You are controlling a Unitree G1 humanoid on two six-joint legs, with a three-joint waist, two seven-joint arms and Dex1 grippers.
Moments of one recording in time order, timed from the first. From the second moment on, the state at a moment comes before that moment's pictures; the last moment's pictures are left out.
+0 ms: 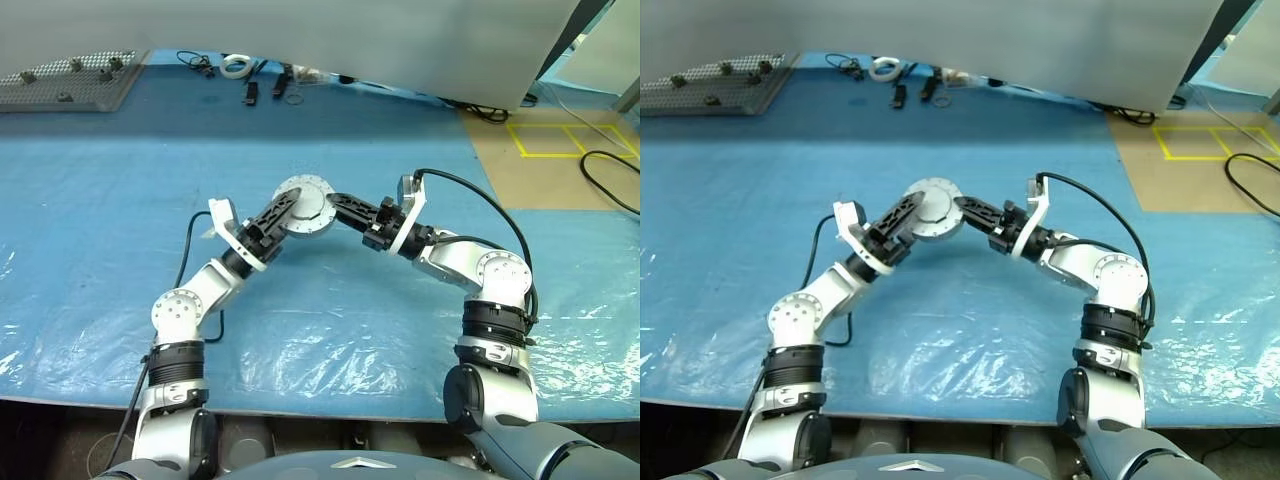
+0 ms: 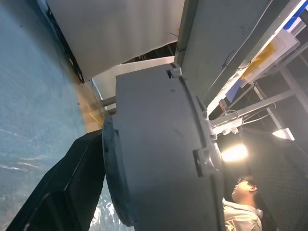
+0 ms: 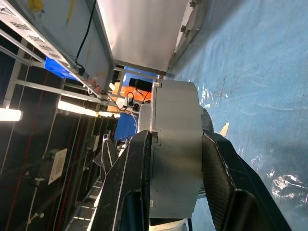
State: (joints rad) left arm -0.40 0.03 0.29 0.15 -1.25 0.88 -0.53; right arm -0.60 -0.12 -0.41 0.16 1.38 1.29 0.07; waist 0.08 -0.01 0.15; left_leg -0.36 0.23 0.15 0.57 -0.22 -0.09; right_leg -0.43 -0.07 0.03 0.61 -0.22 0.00
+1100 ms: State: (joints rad) left arm -0.43 -0.01 0.31 0.22 -1.21 0.90 -0.54; right arm -0.57 -0.13 -0.38 0.14 1.40 1.26 0.06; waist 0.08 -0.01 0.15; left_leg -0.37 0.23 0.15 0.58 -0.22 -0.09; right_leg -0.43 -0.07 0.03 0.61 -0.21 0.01
